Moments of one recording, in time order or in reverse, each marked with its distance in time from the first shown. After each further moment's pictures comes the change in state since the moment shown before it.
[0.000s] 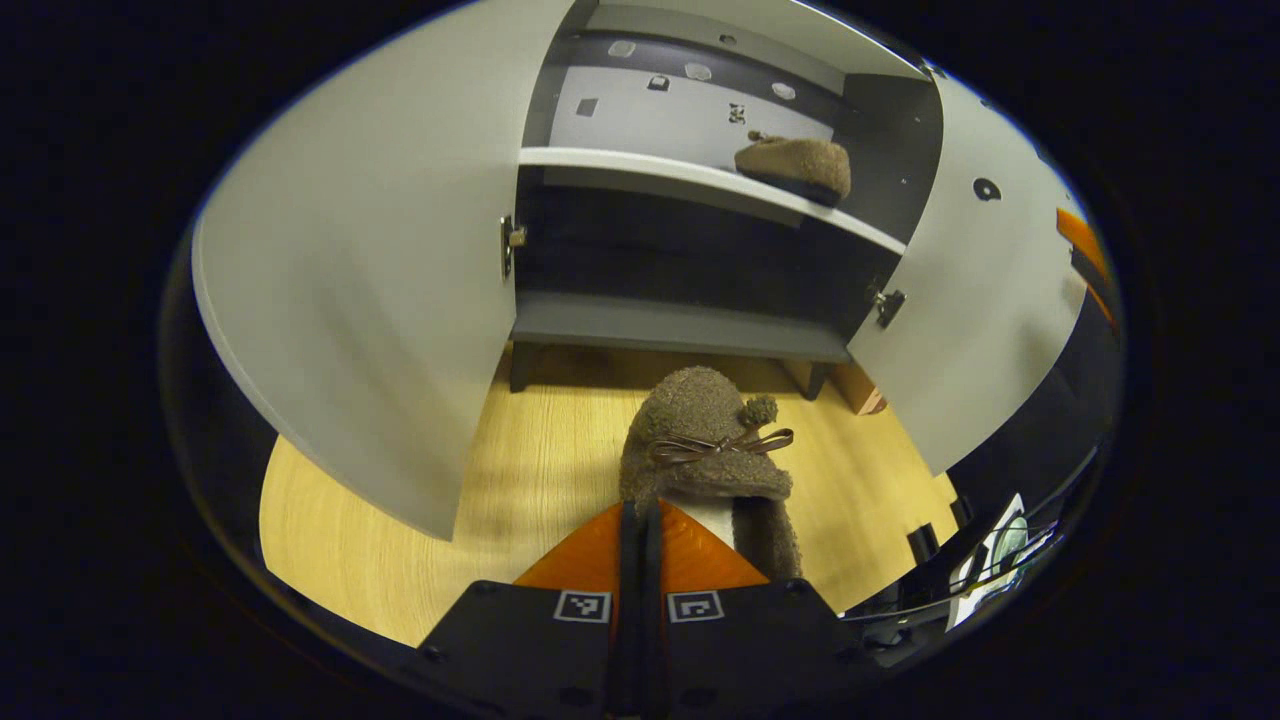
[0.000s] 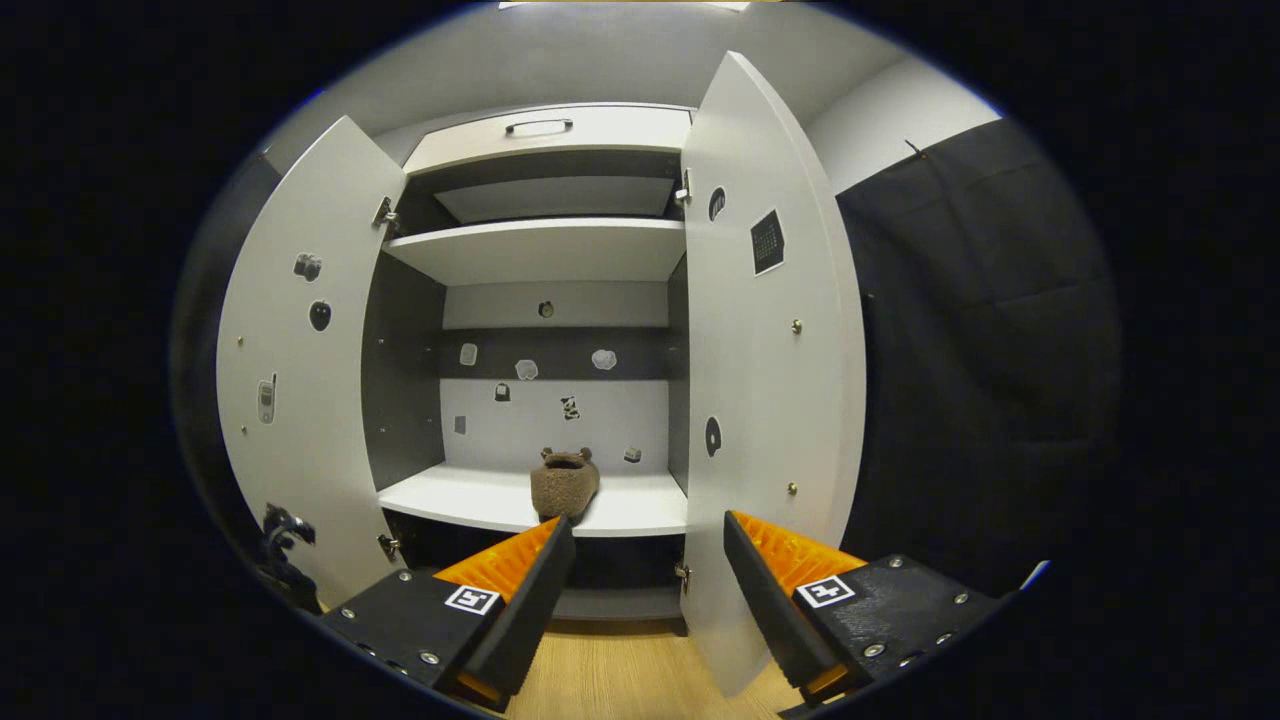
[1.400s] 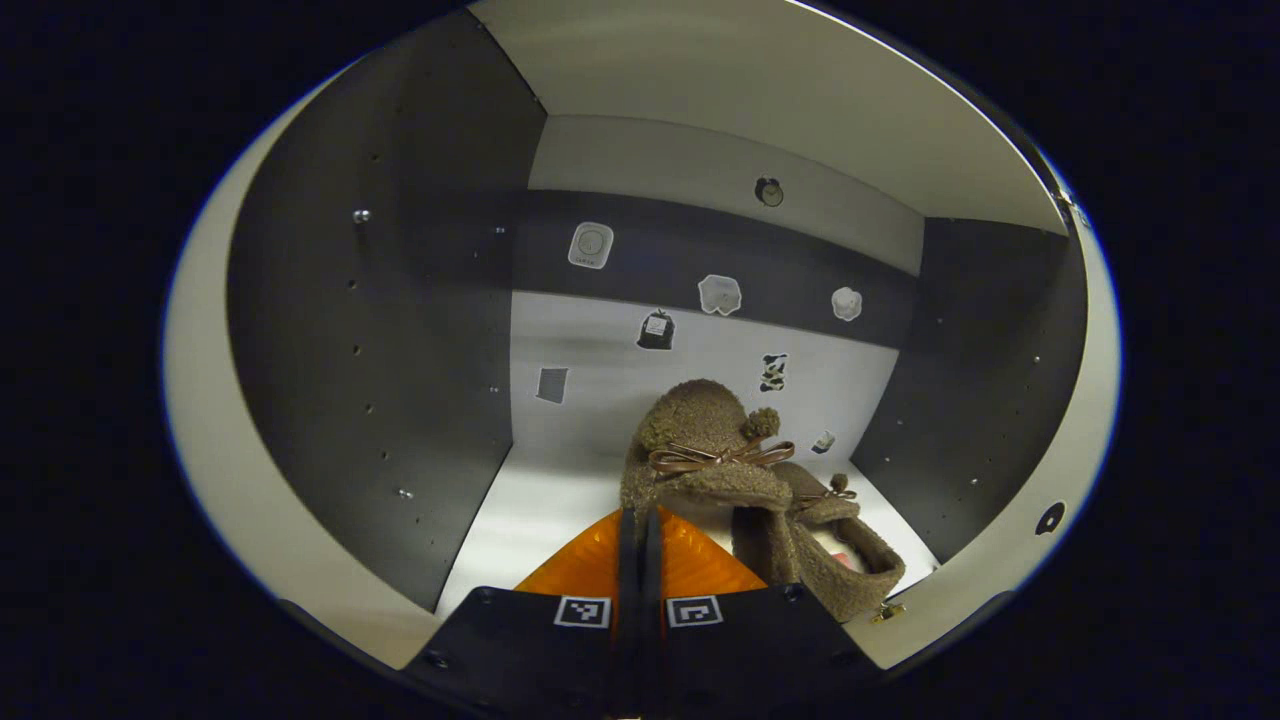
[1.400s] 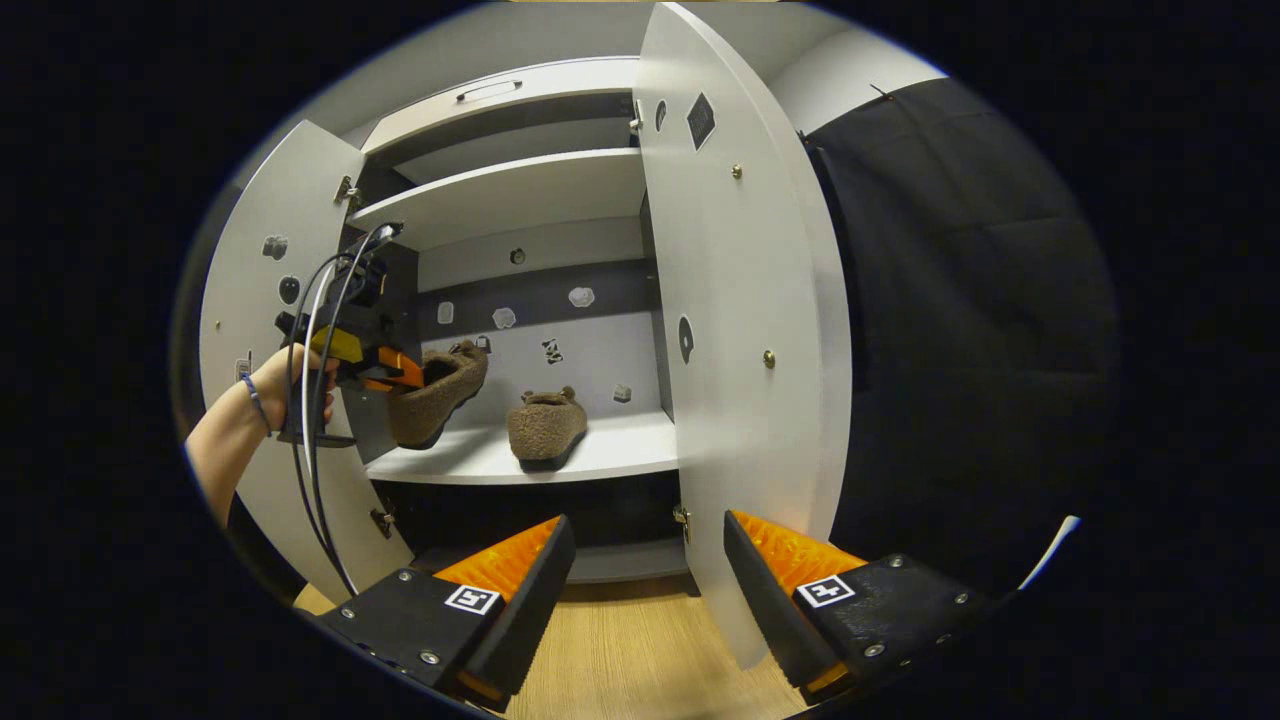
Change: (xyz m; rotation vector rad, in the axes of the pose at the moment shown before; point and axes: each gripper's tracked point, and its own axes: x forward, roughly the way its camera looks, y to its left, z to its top) left arm 0.104 -0.006 0.436 0.043 -0.365 0.087; right arm 0.013 -0.030 -0.066 0.111 0.141 -0.020
